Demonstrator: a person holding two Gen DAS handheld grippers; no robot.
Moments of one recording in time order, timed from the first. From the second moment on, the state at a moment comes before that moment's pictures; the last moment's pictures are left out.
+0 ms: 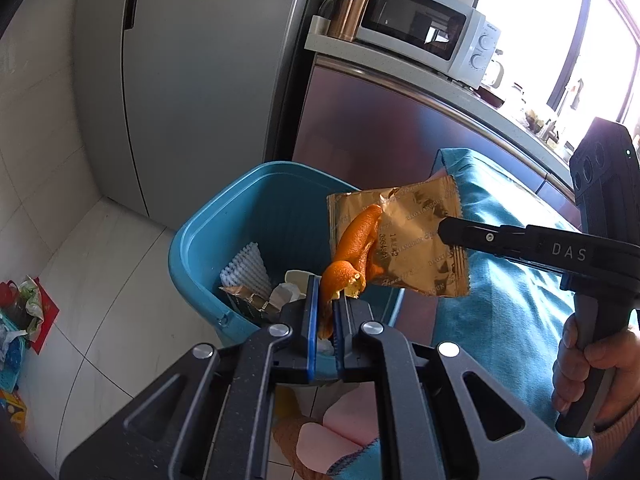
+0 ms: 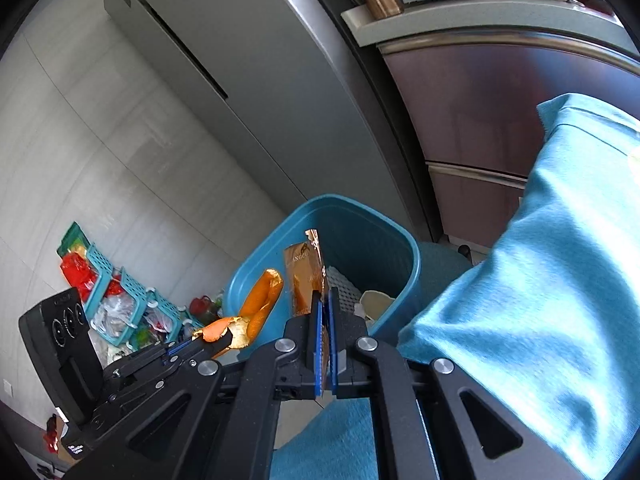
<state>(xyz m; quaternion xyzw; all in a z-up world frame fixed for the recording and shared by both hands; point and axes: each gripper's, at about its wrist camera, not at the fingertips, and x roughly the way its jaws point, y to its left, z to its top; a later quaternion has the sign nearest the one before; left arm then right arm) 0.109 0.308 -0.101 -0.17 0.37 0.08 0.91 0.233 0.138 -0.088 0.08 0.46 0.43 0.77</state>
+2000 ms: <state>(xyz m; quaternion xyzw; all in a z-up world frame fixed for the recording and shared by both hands) 0.127 -0.045 -0.068 -0.03 0.35 -0.31 0.88 0.131 -0.247 -0.055 0.16 0.36 0.15 0.91</state>
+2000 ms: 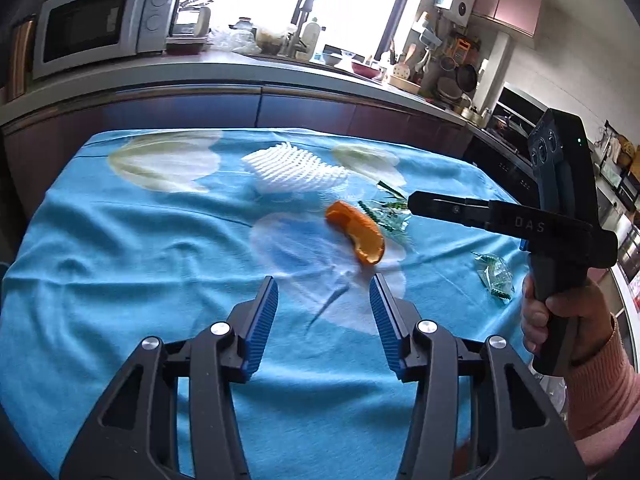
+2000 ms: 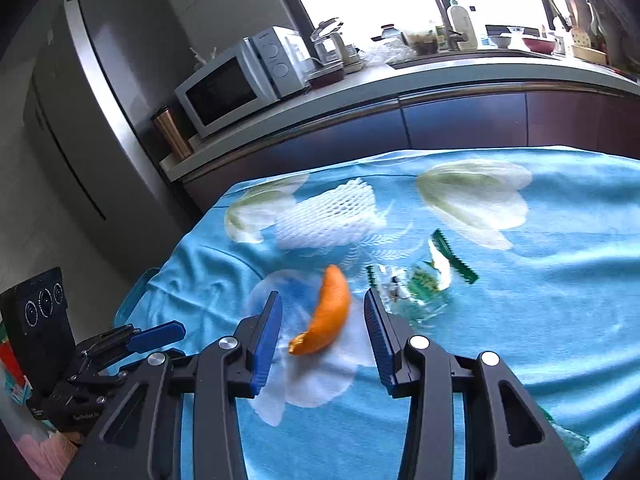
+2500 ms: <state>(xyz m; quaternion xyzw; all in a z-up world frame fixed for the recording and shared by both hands) 0.165 -0.125 -0.080 0.01 0.39 -0.33 0.86 0.152 -0.298 -0.069 0.17 0.37 0.11 0.91</state>
